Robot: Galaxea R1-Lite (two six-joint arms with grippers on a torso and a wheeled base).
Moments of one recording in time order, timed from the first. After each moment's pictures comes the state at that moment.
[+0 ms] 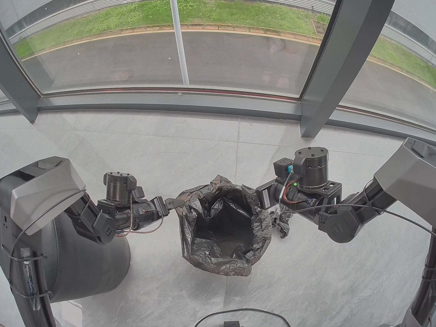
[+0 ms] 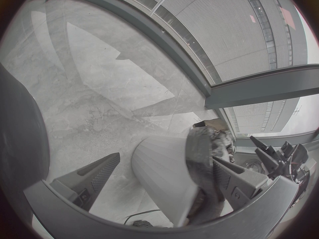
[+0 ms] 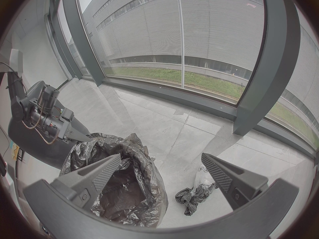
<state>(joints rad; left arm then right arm) -0.23 2.28 -0.95 -0.78 -0.37 -0.59 0.55 2.14 -1.00 -0.83 -0.14 -0.09</state>
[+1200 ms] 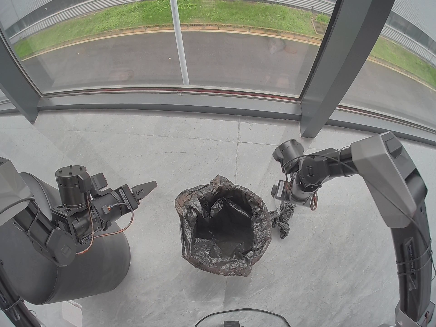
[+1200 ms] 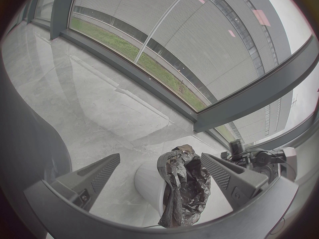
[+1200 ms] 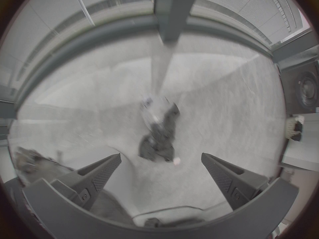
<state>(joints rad) -0.21 1.91 -0.55 -1.08 -0.23 -0.55 0.40 2.46 -1.80 0.37 -0.34 0.69</state>
